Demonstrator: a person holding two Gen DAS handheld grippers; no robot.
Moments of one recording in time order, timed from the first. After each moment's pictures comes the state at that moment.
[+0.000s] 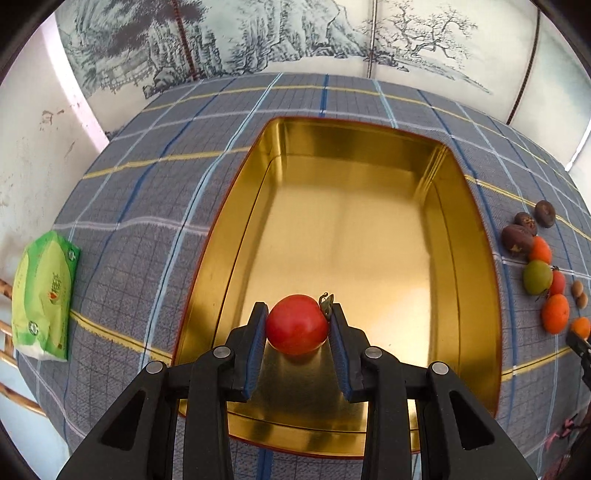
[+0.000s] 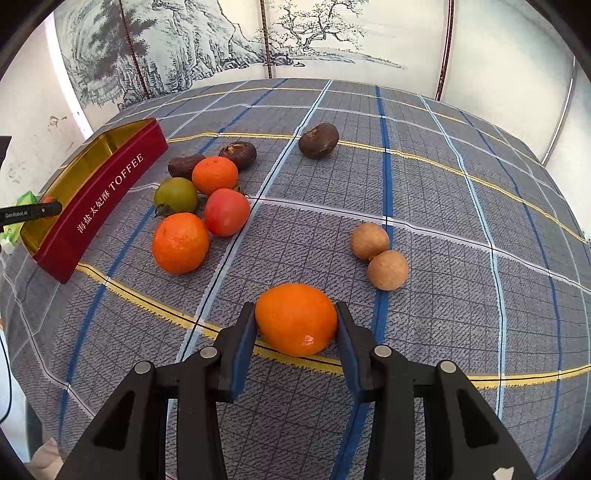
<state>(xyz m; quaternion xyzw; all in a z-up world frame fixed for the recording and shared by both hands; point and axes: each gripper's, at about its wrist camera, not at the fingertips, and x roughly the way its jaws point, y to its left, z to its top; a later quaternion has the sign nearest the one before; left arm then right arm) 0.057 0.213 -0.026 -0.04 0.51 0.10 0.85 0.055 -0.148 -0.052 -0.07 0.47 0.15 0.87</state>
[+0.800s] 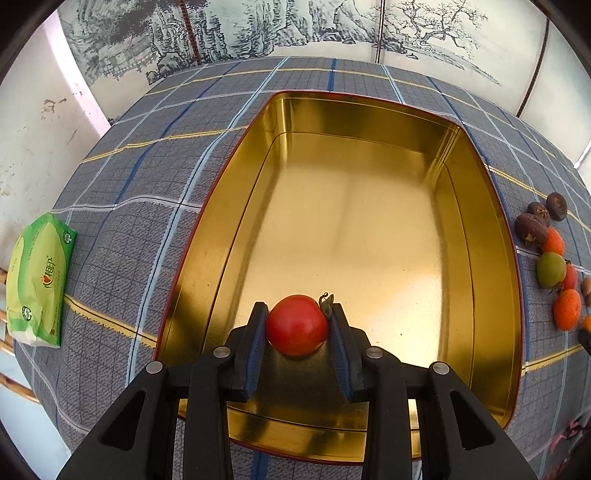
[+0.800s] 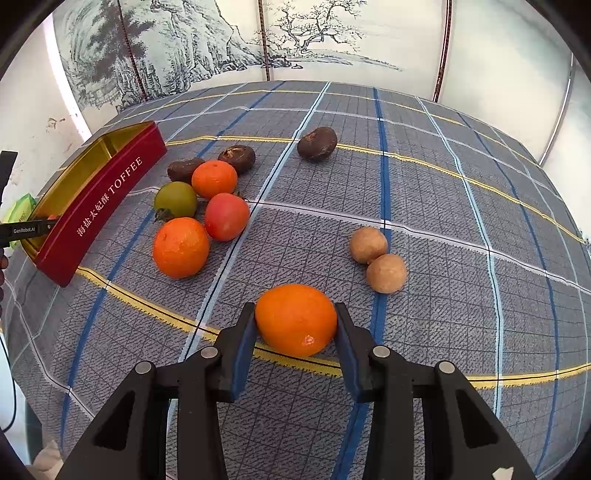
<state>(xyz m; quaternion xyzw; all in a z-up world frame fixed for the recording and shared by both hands) 0.056 0.211 -0.041 -0.04 0.53 0.11 0.84 0.055 -0.147 -0.048 -0.07 0.46 0.14 0.87</state>
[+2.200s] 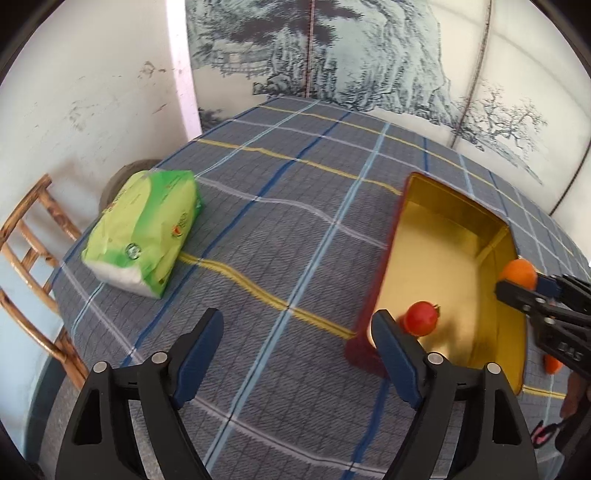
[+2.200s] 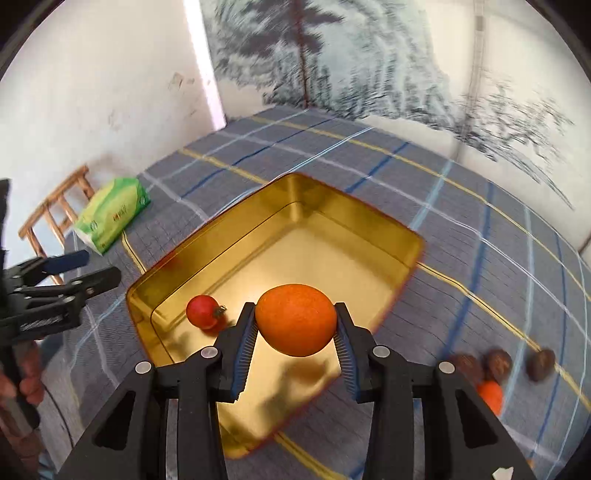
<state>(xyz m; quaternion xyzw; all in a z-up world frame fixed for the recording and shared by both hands) -0.041 0.298 0.011 -0.14 0.43 0.23 0.86 0.091 0.121 -0.001 -0.17 0.42 0.37 0.81</state>
